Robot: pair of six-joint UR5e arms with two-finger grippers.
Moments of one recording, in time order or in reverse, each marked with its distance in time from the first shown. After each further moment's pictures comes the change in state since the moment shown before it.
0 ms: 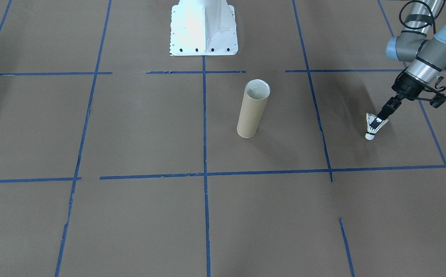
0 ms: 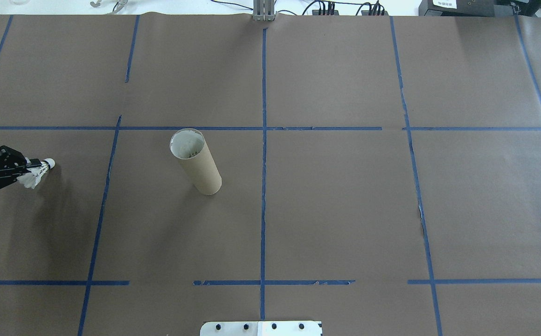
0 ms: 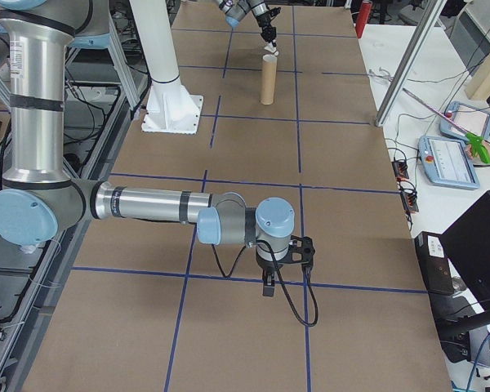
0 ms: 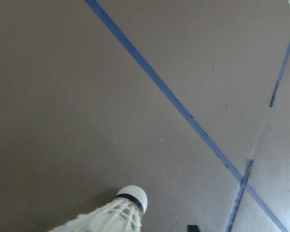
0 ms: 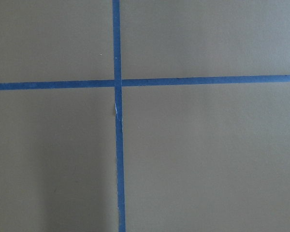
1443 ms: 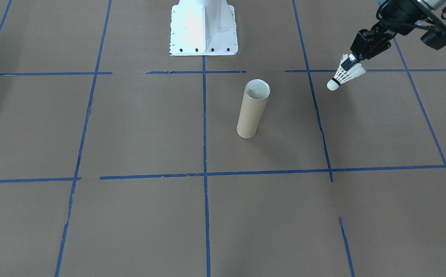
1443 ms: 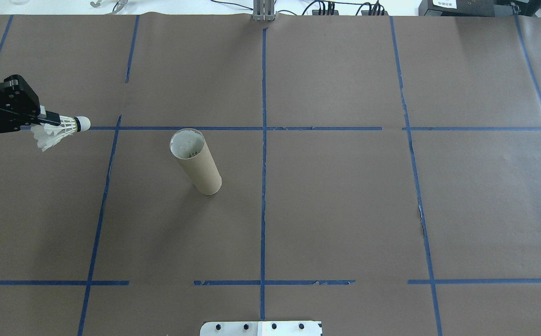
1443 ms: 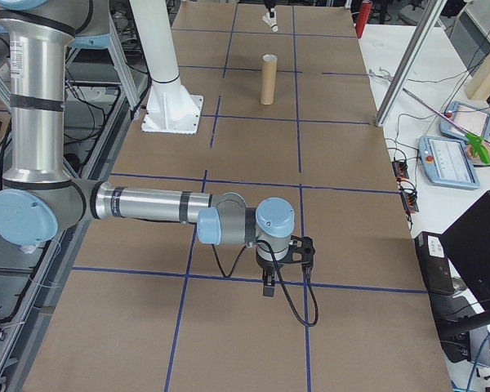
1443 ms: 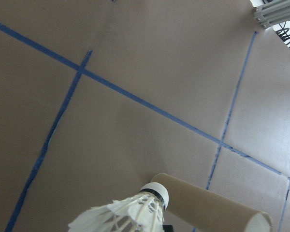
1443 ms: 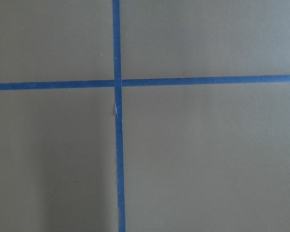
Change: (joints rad) left arm -0.234 -0.271 -0.810 1.253 -0.450 0.457; right arm 0.000 0.000 0.000 0.000 0.000 0.000
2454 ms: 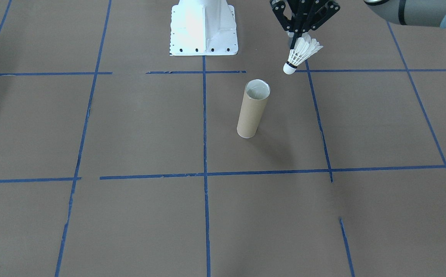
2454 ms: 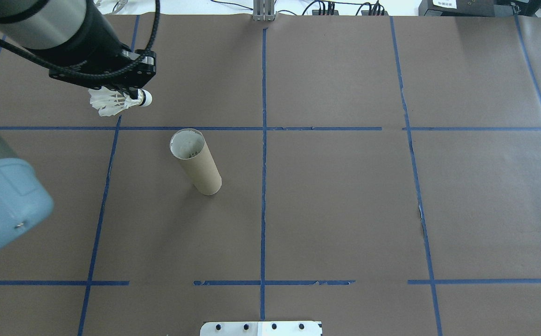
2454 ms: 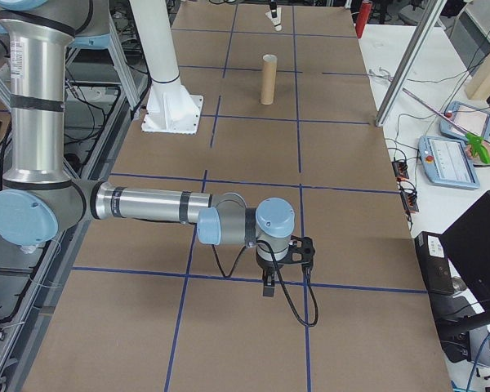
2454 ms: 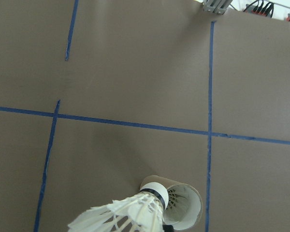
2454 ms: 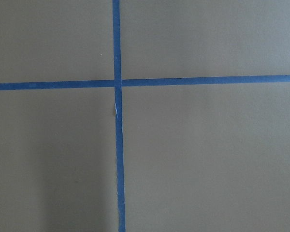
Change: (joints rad) left arm 0.265 -0.746 0.068 1.094 0.429 0.474; right arm 0.000 0.000 0.000 0.000 0.000 0.000
